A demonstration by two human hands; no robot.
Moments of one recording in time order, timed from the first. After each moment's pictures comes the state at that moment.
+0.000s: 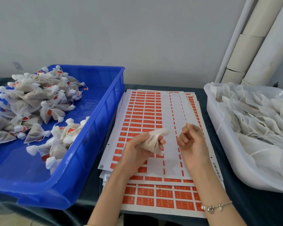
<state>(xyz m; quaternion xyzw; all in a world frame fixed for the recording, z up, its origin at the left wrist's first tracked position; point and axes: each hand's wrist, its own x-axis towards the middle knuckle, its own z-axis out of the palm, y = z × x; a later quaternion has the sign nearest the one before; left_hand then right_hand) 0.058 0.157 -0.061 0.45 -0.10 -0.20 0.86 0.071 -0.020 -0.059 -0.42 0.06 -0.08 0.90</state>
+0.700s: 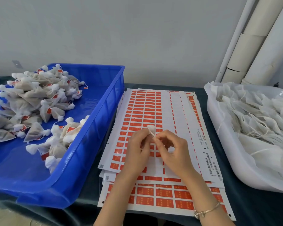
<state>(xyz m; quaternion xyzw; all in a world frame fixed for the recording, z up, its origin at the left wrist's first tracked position) 0.055 0.143 -0.083 0.81 -0.12 0.22 0.53 0.052 0.012 -0.069 -0.80 -0.23 -0.22 0.52</state>
